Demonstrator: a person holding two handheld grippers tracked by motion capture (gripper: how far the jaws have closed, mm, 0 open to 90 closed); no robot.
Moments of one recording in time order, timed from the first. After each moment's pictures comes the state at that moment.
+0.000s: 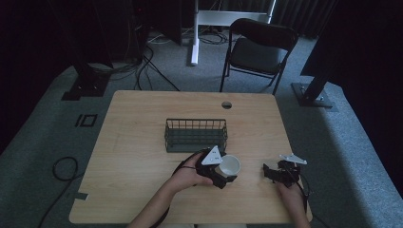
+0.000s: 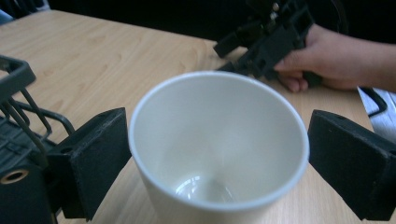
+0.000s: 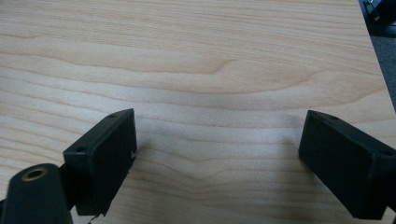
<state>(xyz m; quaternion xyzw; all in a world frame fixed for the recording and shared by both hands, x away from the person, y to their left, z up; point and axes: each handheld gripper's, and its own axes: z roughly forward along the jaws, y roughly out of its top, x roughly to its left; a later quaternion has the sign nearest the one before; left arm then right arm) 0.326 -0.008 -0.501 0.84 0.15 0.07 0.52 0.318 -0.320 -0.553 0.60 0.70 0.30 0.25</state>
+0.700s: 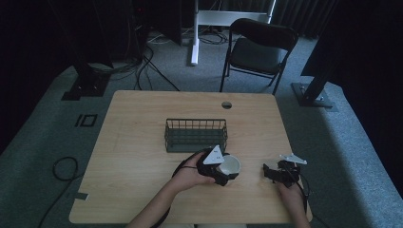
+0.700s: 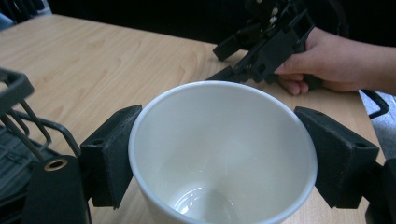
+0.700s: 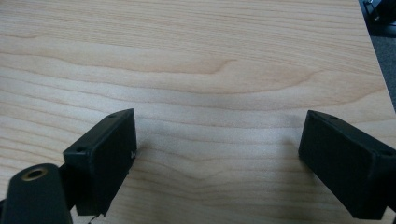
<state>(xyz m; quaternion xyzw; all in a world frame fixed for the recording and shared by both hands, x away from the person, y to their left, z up) 0.327 -0.010 -0.496 0.84 0.14 0.08 0.52 0.318 -0.320 -0.553 0.60 0.70 0.30 0.25</state>
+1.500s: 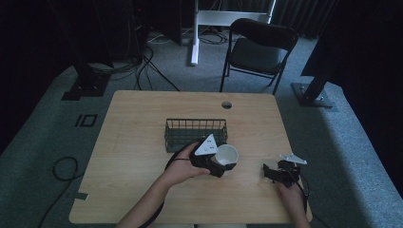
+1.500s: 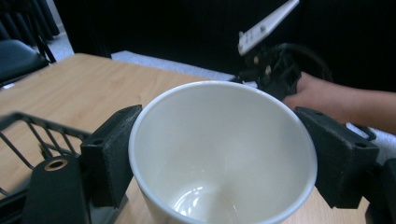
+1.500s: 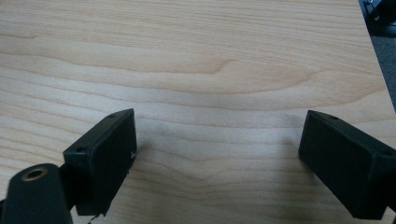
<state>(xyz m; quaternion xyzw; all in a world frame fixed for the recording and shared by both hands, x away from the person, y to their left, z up) 0.331 0.010 -0.444 0.82 0.14 0.09 0.55 0.318 -0.320 -0.553 0.60 0.70 0.30 0.25</state>
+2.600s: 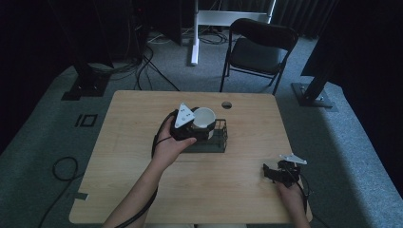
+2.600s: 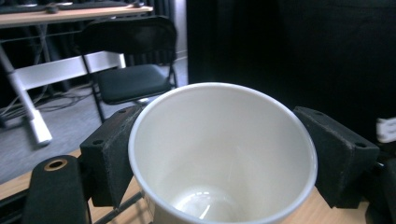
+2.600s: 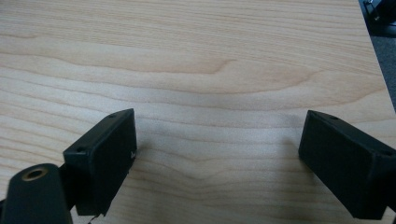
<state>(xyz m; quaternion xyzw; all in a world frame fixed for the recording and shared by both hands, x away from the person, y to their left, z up) 0.371 0.062 -0.389 0.74 0.31 0.24 0.55 0.318 -0.320 -0.553 0.60 0.70 0.30 0.25</state>
